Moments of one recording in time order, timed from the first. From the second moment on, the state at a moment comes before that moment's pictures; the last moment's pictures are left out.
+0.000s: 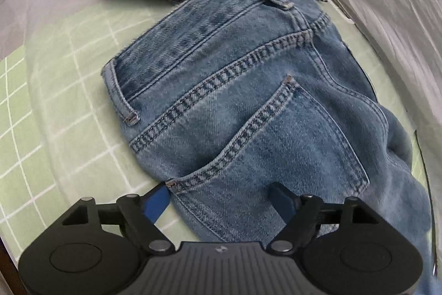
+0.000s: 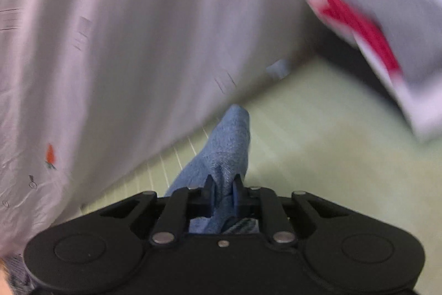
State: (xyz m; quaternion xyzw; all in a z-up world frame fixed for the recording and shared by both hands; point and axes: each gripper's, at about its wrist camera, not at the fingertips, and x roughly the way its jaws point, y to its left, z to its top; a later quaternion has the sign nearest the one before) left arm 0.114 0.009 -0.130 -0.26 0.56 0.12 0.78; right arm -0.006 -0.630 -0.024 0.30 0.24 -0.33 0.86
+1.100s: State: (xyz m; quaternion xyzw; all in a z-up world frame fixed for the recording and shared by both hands) left arm 0.127 0.023 -0.129 -0.29 0.52 0.14 0.79; right arm -0.075 -0.609 -0.135 0.44 0.30 -0.39 0.75
